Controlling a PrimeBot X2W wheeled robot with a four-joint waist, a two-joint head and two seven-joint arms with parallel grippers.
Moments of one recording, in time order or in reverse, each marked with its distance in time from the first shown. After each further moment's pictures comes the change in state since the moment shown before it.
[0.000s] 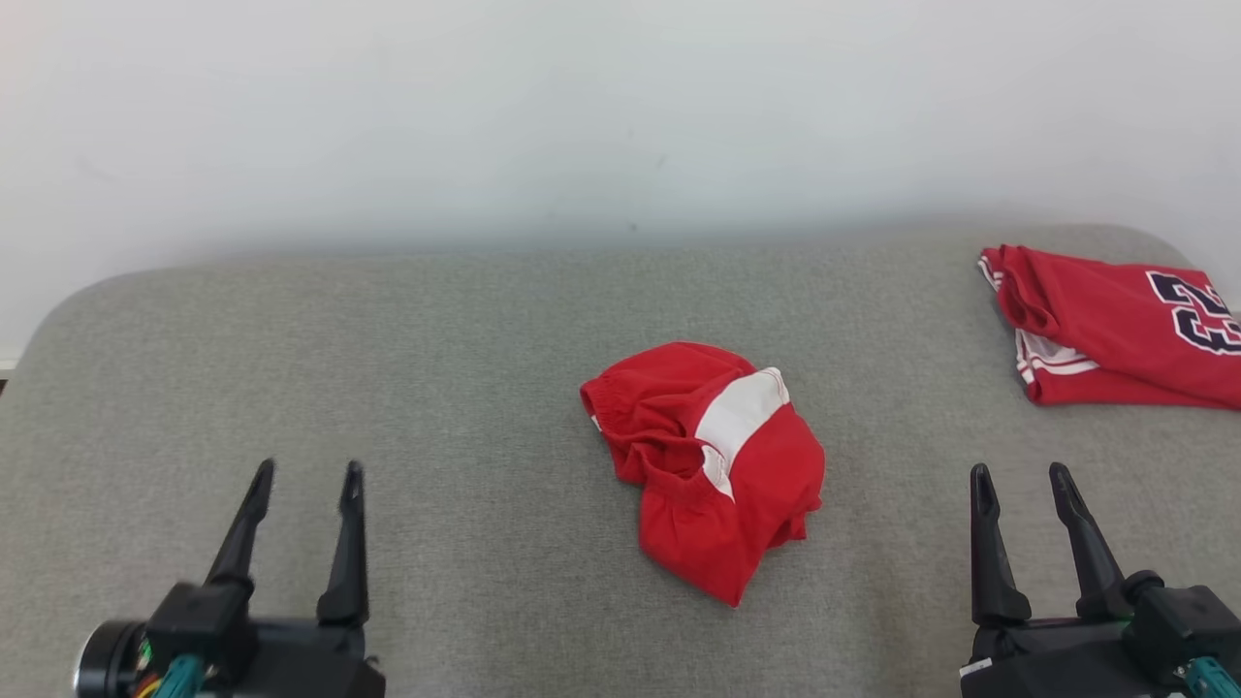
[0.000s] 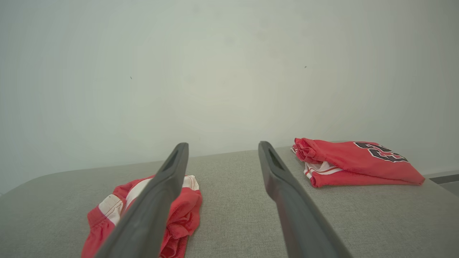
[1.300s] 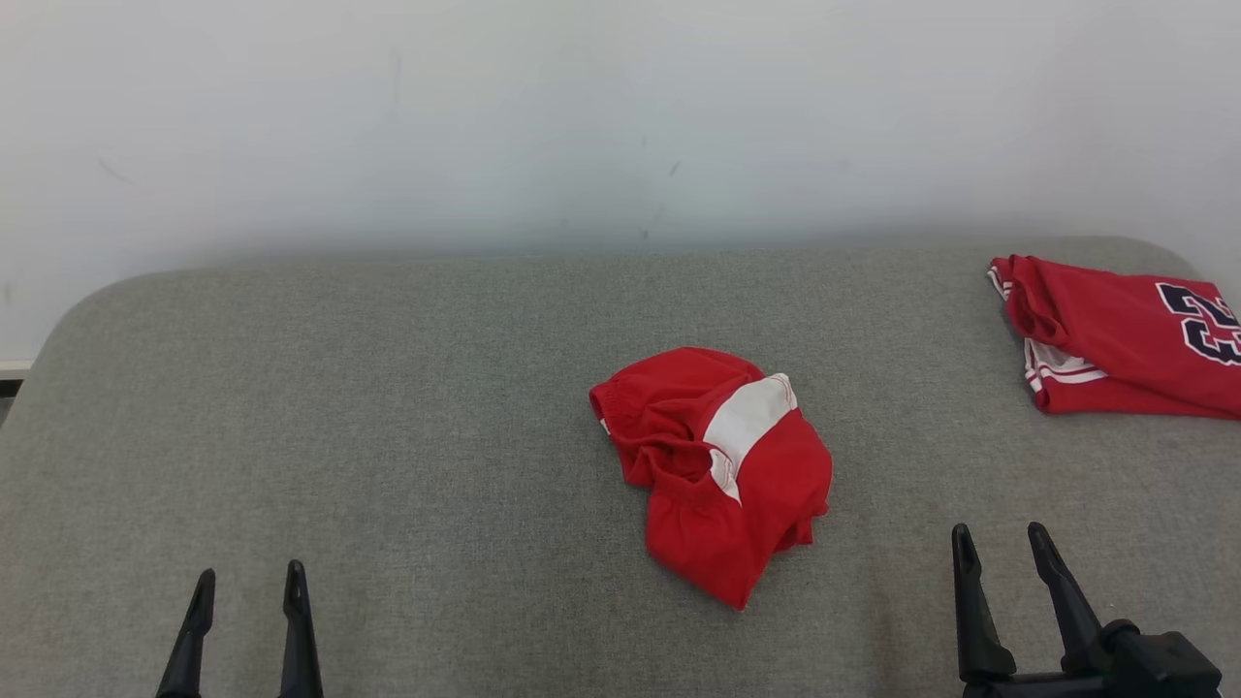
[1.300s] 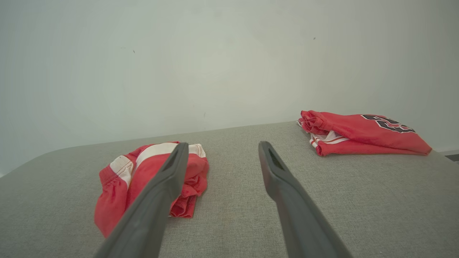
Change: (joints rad) left arm 0.245 -0.073 0.167 -0.105 0.061 -0.008 -0.020; right arm 0.080 0.000 0.025 0.019 0.003 0.000 0.006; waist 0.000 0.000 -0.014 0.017
